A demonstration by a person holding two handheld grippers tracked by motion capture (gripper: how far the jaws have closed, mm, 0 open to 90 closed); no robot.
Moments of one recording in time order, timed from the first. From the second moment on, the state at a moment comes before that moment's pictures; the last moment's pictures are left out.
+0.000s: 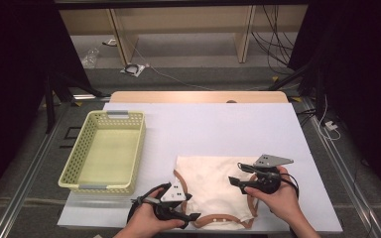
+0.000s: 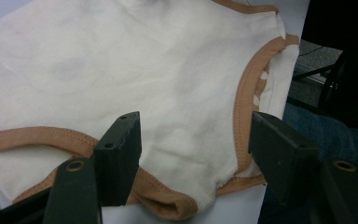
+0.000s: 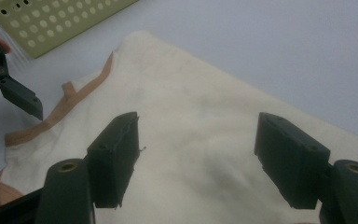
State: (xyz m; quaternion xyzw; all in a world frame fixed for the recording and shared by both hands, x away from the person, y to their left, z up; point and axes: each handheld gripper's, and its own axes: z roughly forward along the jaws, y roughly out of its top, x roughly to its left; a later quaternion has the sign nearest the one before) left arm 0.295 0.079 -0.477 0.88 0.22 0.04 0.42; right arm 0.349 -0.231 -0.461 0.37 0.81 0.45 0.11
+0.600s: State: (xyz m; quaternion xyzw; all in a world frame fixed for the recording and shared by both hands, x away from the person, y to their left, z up) left arm 0.294 0.077 -0.476 0.88 0.22 0.04 0.42; right arm 0.347 -0.233 -0.458 0.37 0.79 0.47 0.13
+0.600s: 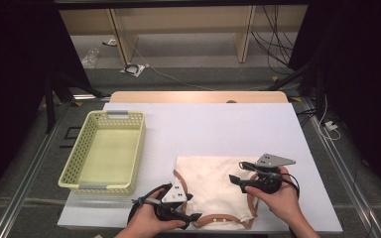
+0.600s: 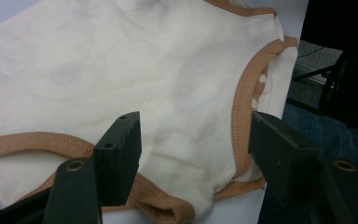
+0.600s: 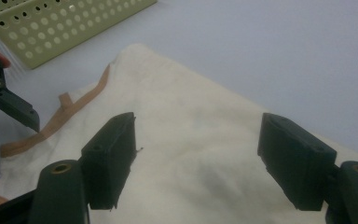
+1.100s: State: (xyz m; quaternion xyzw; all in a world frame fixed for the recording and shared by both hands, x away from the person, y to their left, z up) left arm 0.293 0.076 -0.476 0.88 0.22 0.04 0.43; right arm 0.347 -0.234 -0.457 0.37 0.79 0.47 0.13
